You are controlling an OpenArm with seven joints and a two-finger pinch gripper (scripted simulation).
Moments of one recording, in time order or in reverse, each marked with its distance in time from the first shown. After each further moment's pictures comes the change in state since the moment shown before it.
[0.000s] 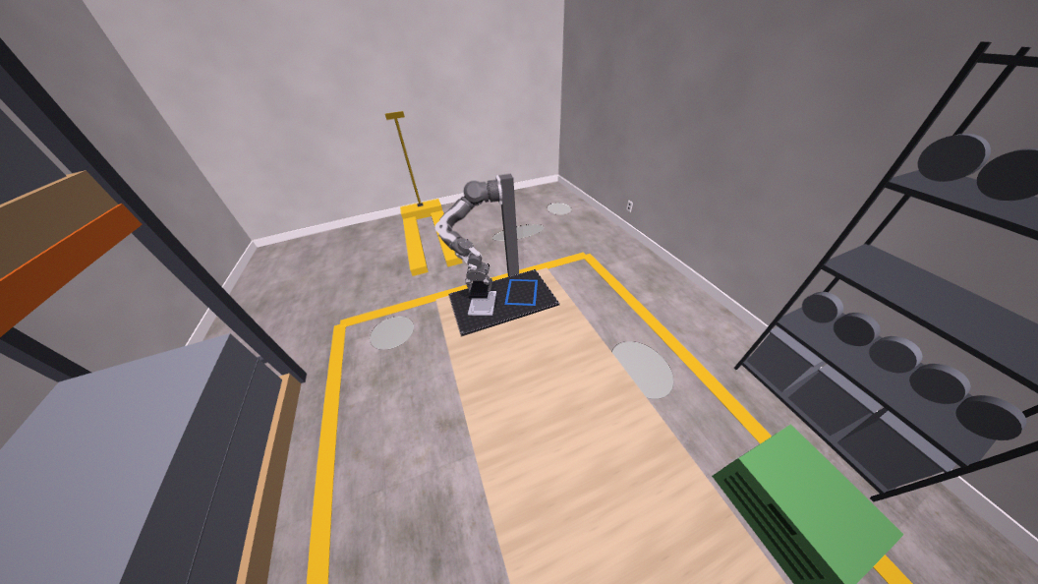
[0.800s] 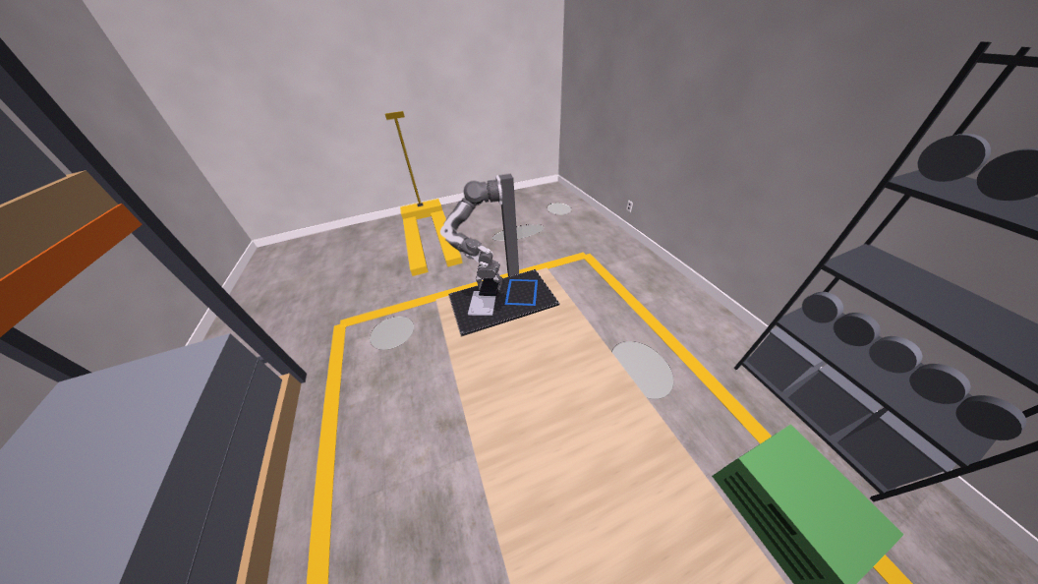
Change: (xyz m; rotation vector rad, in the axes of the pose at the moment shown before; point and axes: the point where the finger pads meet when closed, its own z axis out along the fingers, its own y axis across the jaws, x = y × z) arm 0.018 0.046 0.002 -0.006 -0.014 0.046
